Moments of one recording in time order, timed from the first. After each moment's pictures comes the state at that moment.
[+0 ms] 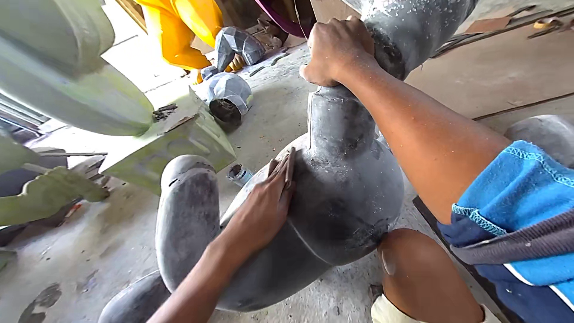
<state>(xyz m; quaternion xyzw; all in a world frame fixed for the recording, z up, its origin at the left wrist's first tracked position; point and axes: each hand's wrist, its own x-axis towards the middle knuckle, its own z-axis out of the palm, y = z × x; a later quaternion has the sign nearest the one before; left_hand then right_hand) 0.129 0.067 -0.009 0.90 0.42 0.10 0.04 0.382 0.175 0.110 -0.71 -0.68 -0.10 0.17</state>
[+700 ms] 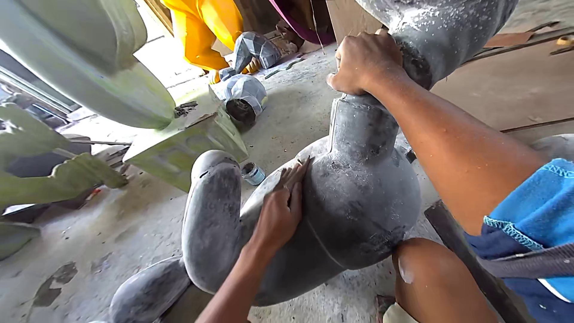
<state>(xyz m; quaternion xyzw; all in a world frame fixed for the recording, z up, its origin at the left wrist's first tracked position) 0.109 0.065 -0.050 0.83 0.49 0.26 0.04 0.381 0.181 0.111 -0.71 -0.68 -0.10 0.15</state>
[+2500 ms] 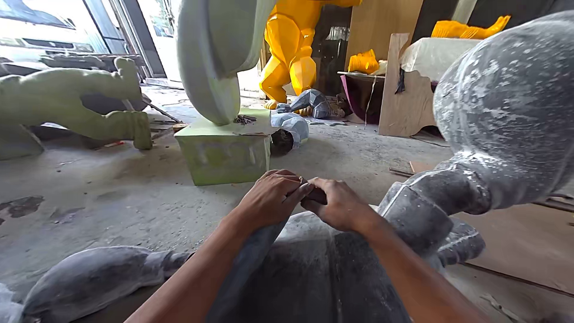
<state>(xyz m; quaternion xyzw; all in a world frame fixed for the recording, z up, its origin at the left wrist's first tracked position) 0.004 0.138 0.027 0.86 0.41 0.31 -0.06 0.220 0.137 0.052 -0.44 -0.86 0.16 0.20</state>
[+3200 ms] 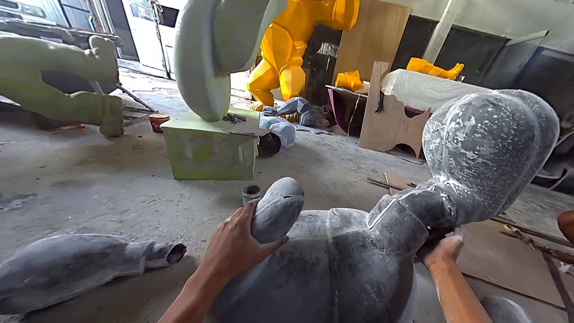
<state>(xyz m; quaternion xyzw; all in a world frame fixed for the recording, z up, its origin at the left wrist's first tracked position) -0.025 0.022 -0.040 0.66 0.67 0.33 0.01 0.443 0.085 -0.021 -0.38 -0.25 0.37 0.81</state>
